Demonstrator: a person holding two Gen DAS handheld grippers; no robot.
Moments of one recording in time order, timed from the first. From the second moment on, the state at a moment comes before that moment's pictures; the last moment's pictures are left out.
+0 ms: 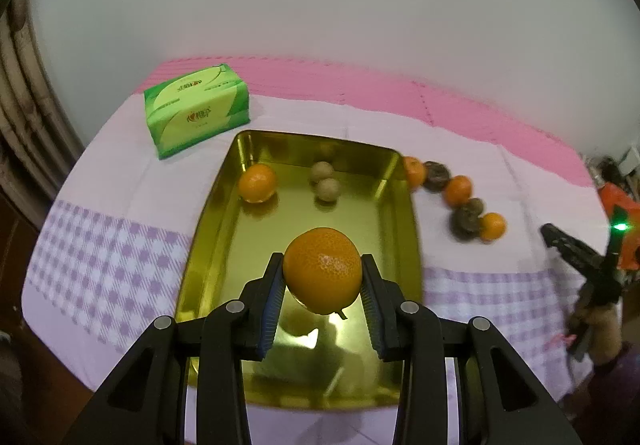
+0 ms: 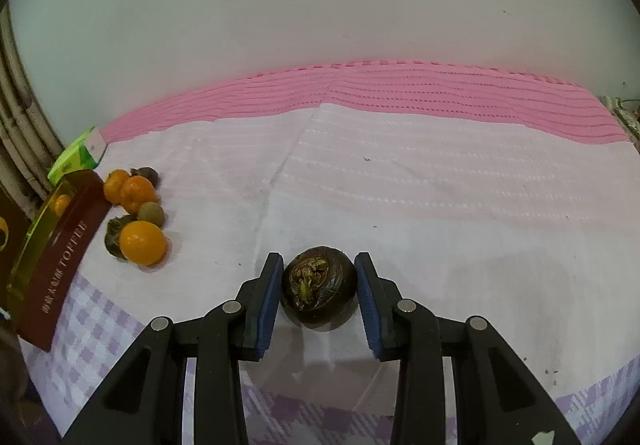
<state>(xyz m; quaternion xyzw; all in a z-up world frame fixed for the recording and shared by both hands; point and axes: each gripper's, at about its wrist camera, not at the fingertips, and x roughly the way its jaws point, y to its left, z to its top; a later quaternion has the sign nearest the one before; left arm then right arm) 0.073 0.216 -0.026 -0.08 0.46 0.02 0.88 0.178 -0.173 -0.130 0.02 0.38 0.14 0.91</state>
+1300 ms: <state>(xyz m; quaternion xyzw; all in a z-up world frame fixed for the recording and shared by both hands) 0.121 0.170 -0.034 -0.02 0.47 0.00 0.88 0.180 -0.176 -0.134 0.03 0.39 0.13 0.91</state>
